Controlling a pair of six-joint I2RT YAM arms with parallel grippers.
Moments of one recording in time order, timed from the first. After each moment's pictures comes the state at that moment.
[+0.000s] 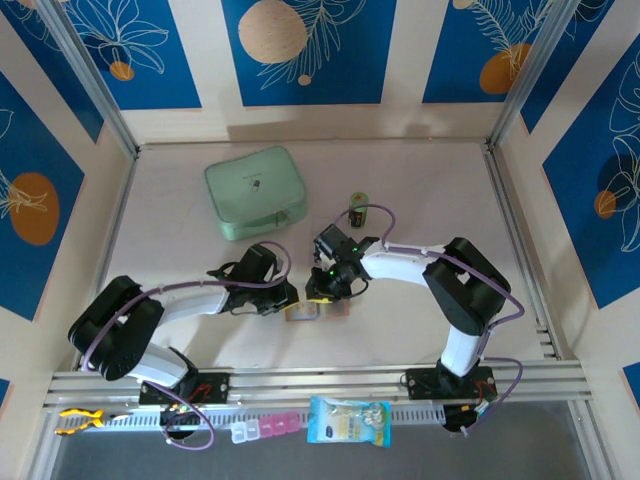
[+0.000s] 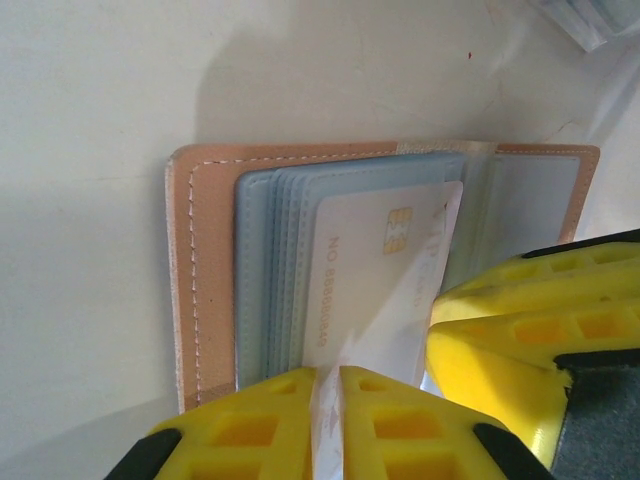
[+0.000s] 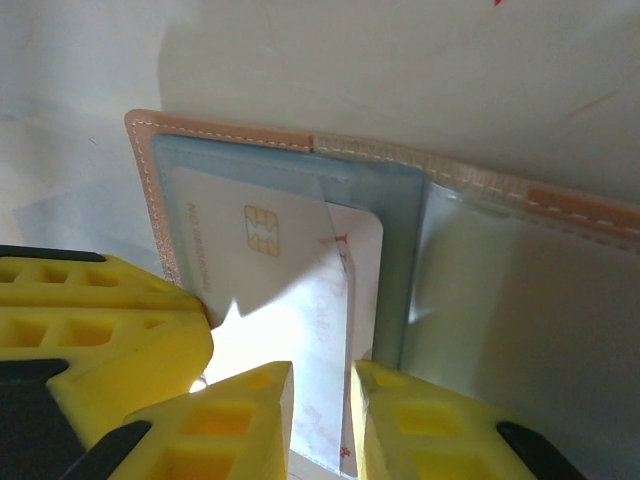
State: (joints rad) left arm -0.67 1.45 0.57 -0.09 0.40 -0.99; right arm 0.79 1.77 1.00 -0.45 -0.43 0.79
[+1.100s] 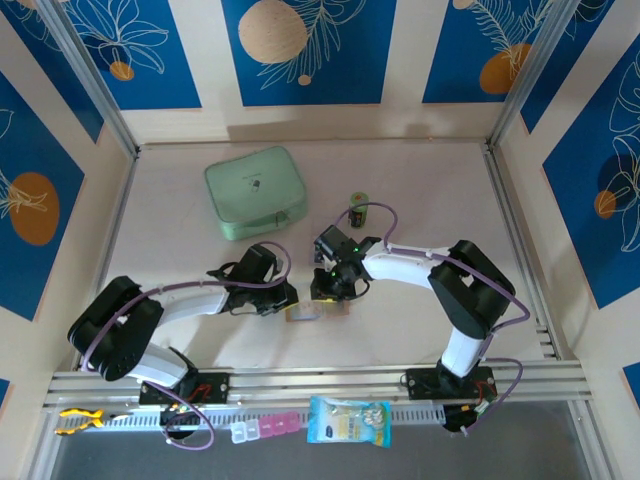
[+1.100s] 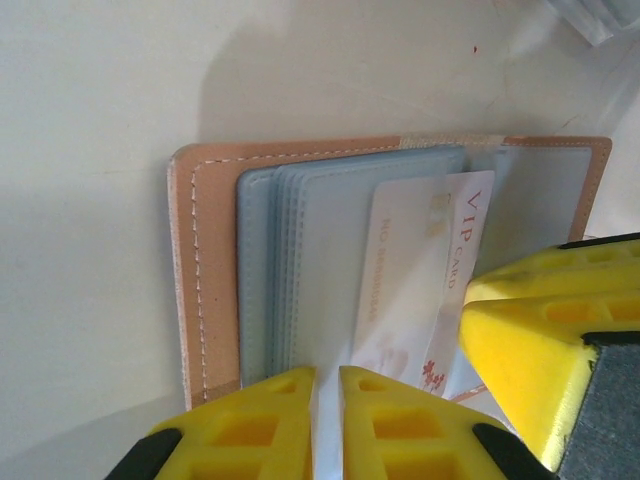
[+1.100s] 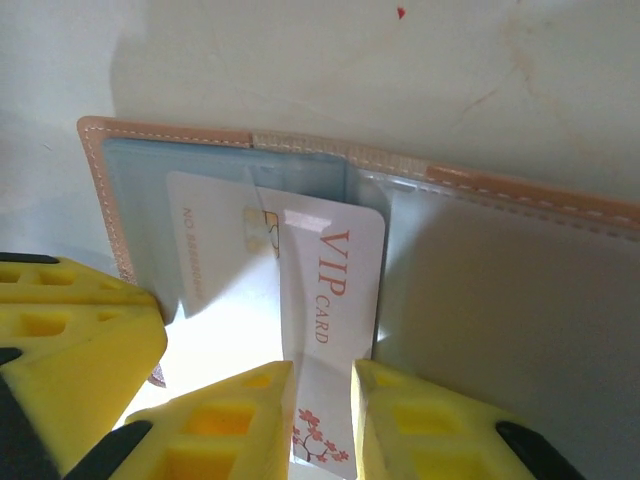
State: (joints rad) left arm -0.67 1.45 0.57 -0.11 0.40 -0.98; right arm 0.80 1.73 1.00 -0.51 -0.34 0.77
